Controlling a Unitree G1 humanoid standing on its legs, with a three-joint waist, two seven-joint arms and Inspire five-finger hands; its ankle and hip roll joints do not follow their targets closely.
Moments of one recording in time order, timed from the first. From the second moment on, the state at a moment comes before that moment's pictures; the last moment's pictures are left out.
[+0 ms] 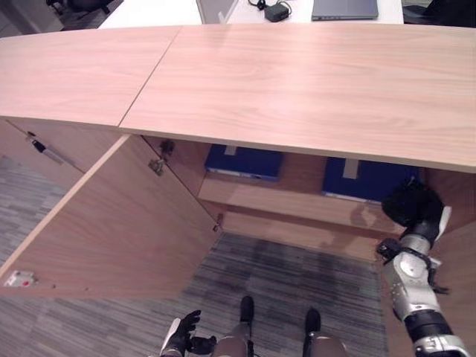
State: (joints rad) left arm 0.10 0.26 -0.31 1.04 0.01 -0.25 0.16; right arm -0.21 -0.52 0.00 0.42 0.28 -0.29 -0.54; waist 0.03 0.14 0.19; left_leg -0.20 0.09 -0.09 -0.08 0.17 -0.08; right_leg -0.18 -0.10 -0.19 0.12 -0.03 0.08
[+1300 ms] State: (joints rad) left arm 0.00 0.32 -0.44 0.91 -0.09 -0.31 0.14; right arm -0.83 -0.74 0.24 1.15 0.26 -0.15 -0.42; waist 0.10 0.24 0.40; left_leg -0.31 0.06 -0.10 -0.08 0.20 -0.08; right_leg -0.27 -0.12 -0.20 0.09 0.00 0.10
